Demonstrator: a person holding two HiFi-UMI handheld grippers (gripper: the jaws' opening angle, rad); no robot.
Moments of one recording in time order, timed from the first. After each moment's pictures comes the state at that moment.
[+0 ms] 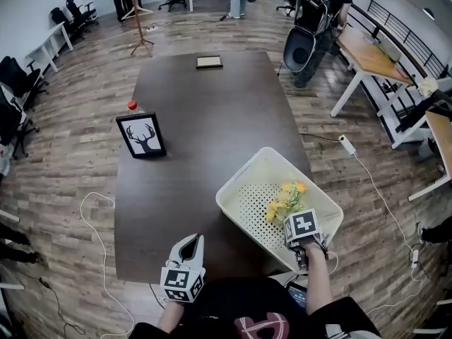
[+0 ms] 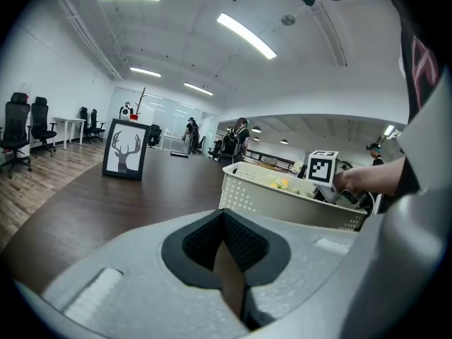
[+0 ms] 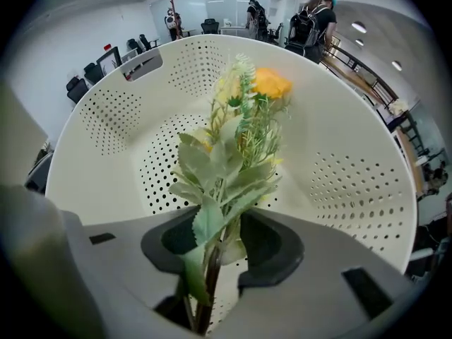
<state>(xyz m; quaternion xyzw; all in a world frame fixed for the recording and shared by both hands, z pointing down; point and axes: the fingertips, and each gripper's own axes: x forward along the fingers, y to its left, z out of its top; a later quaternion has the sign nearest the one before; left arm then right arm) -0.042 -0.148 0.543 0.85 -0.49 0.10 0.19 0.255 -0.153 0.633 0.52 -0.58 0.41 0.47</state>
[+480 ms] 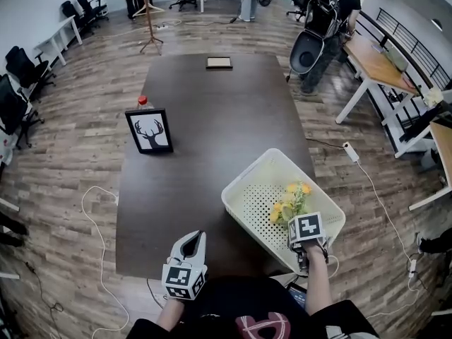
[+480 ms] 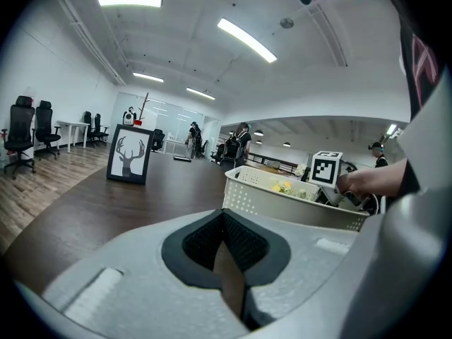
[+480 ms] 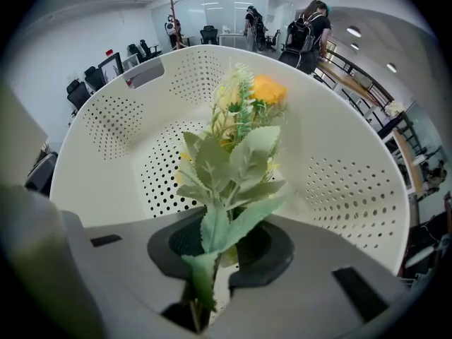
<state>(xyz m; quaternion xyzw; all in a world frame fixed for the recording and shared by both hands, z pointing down) -0.047 -0.148 0.536 0.84 -0.51 0.09 0.17 0.255 -0.158 0.625 0.53 -0.59 0.40 0.46</state>
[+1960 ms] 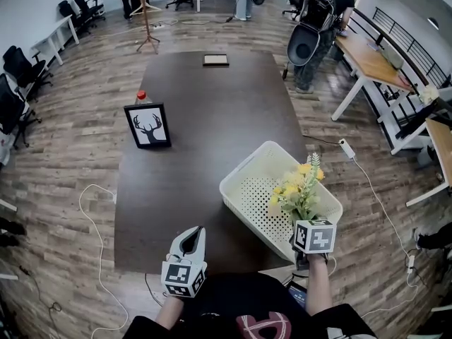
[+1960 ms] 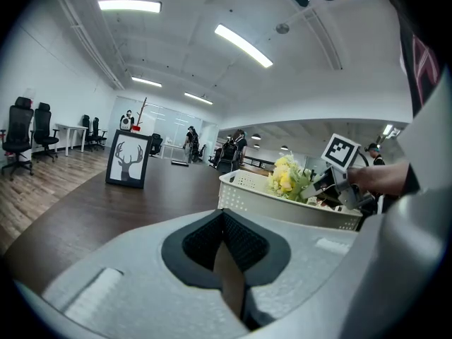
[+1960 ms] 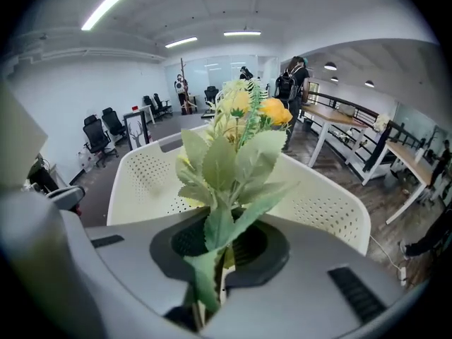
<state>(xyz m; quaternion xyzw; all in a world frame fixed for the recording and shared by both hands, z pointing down) -0.046 -0.134 0.526 0.85 -0.50 0.07 0.16 0.240 -0.168 0.543 0.61 -0.68 0.30 0.29</state>
